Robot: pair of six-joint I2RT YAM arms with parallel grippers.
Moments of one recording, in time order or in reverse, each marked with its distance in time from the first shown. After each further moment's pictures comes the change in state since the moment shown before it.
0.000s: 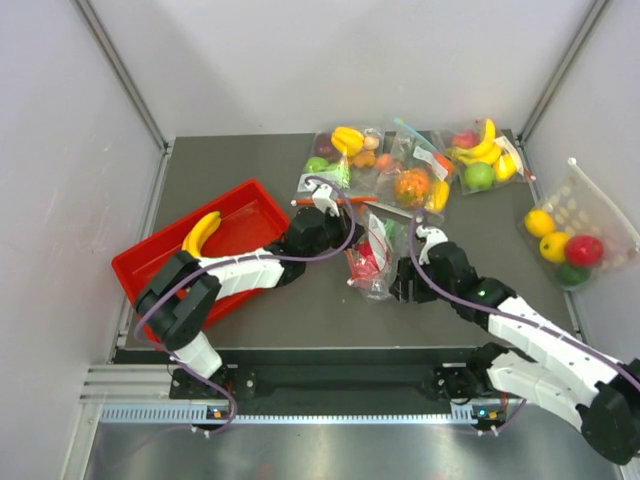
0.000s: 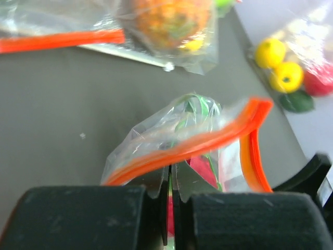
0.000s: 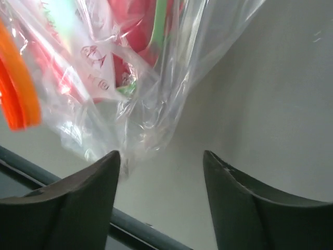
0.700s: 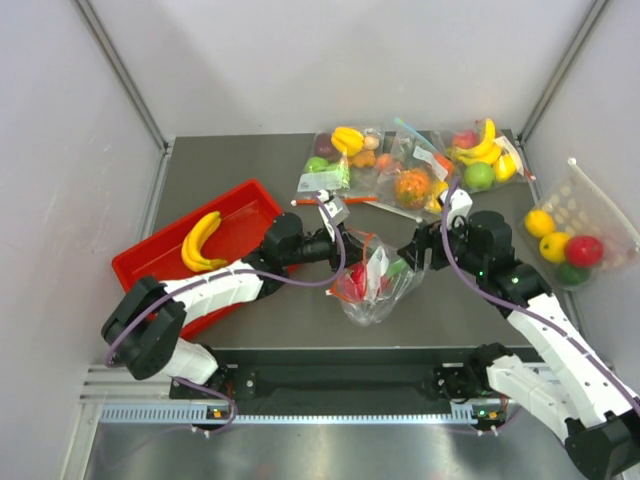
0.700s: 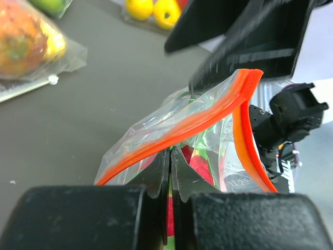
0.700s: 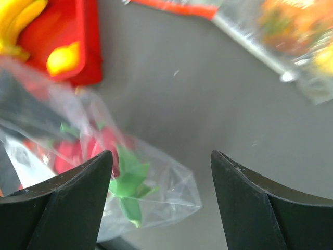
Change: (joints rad) left arm 0.006 -0.205 -0.117 0.093 0.570 0.346; right arm -0.211 -0.071 0.301 -0.079 -0.167 -0.242
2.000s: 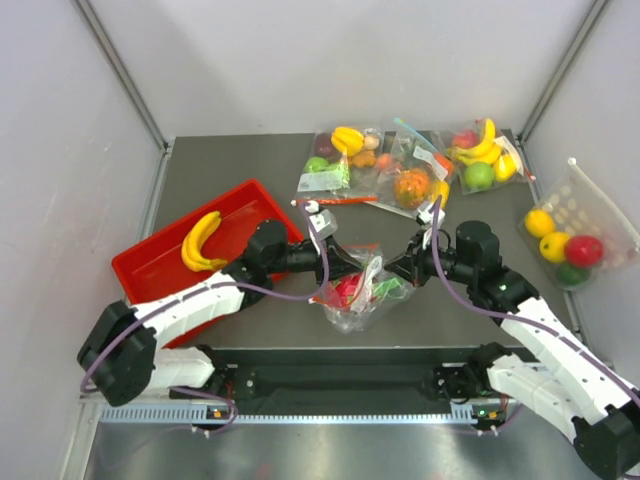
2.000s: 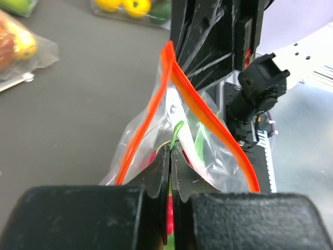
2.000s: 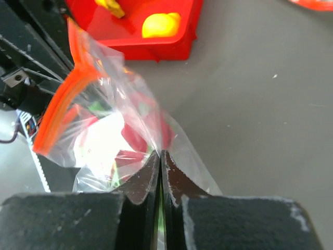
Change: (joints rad) left arm 0.015 -0.173 -0.057 -0.128 0.138 0.066; right arm 0.078 -0.019 -0.134 0.152 -0.337 -0.035
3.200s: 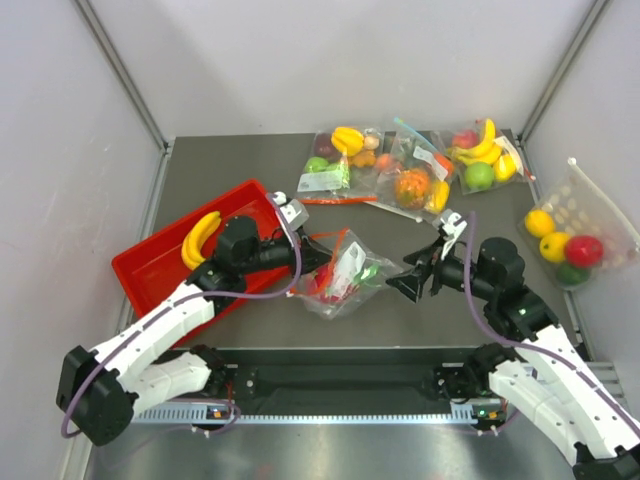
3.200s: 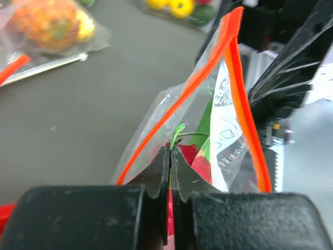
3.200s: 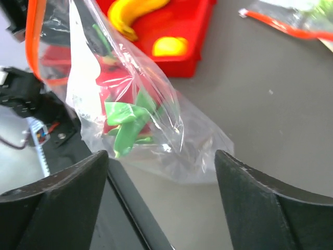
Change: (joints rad) left arm 0.112 -0.258 0.009 -0.337 -0.111 0.032; right arm -0.040 -0.210 -0.059 -0.008 -0.011 0.034
